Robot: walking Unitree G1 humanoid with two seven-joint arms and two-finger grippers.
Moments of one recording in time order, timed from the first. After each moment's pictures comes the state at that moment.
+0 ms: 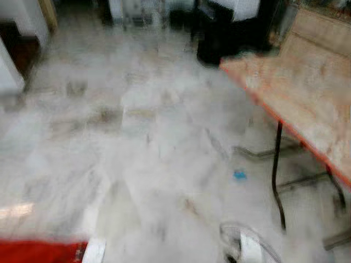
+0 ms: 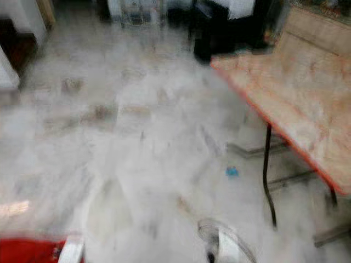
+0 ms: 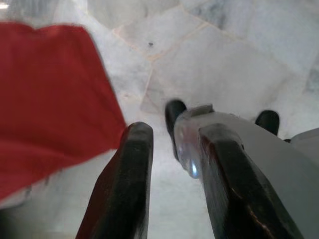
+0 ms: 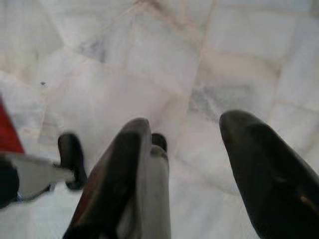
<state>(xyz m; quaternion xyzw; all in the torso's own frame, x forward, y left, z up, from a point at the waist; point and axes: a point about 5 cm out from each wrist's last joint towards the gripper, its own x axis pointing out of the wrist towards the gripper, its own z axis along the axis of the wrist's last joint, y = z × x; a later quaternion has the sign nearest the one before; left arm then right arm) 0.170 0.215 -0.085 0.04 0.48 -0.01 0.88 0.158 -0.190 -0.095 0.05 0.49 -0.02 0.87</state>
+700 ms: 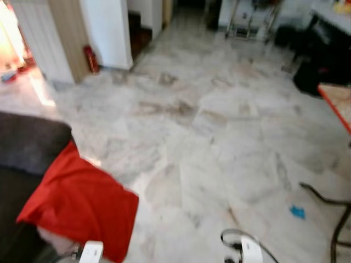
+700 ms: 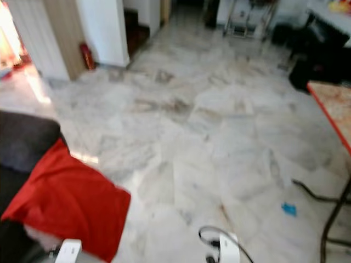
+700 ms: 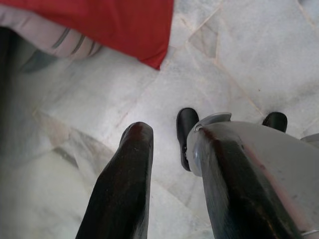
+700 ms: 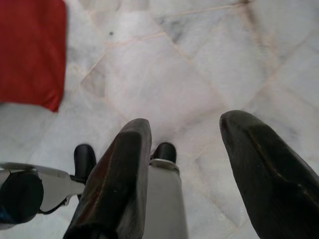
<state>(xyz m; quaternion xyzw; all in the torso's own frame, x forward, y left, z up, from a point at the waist) 0.164 0.220 -0.087 0.04 0.48 0.00 0.87 0.163 -0.183 -0.093 0.06 0.48 -0.01 0.87</state>
